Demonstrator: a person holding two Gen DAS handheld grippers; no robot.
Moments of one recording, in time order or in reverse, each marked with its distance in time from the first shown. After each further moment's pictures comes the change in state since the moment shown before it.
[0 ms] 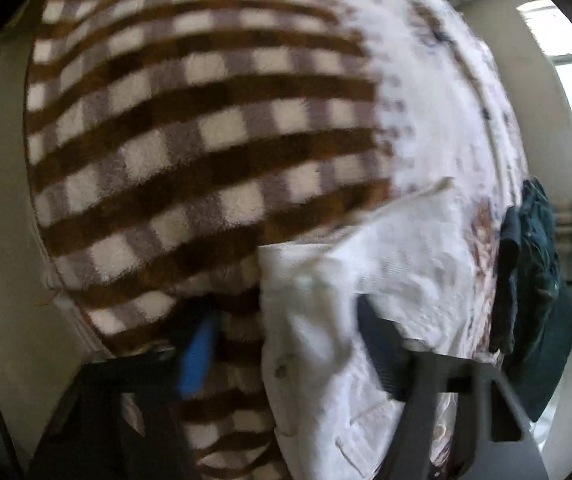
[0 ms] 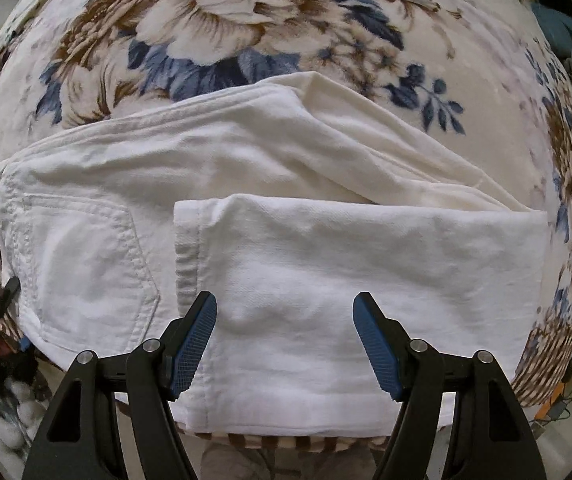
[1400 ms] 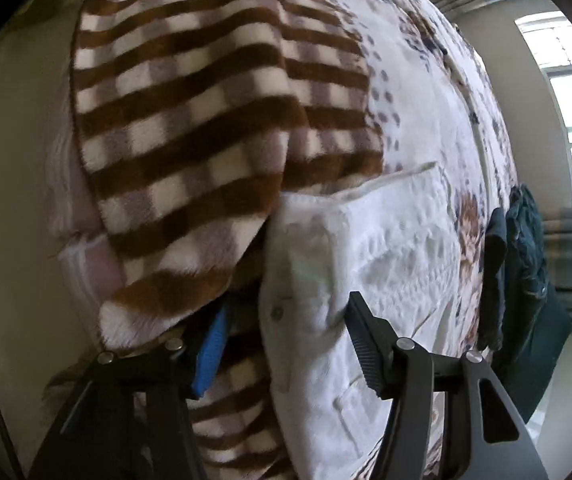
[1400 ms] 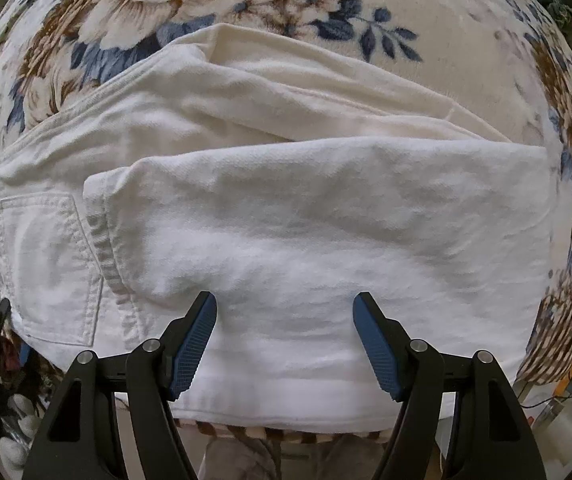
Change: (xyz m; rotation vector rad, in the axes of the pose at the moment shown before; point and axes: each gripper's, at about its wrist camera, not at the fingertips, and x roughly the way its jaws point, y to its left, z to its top) left arm -0.002 -0.001 -0.021 -0.052 -0.009 -0.040; right arm 0.024 -0.059 -0.026 0.094 0.058 0.043
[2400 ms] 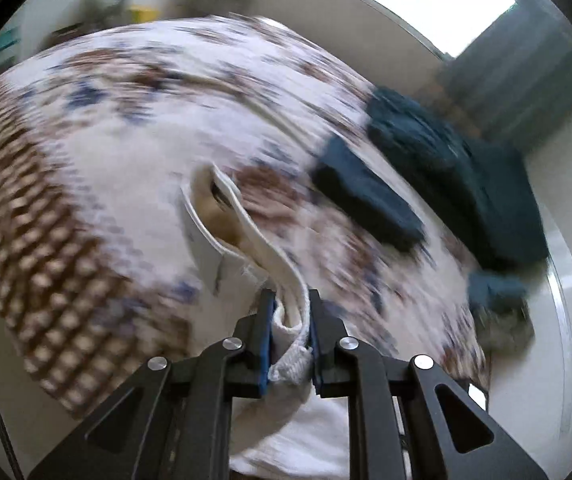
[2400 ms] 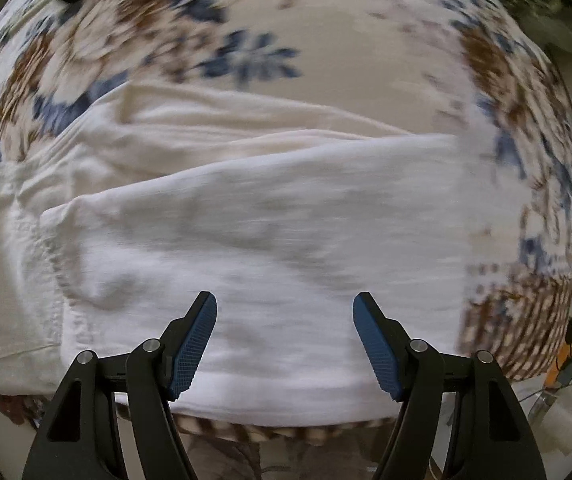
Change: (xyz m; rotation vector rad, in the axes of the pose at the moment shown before) left arm -0.081 -0.209 -0.120 0.731 -0.063 -0.140; right arm -0.029 -0.070 -0.013 0.089 -0.069 -0.059
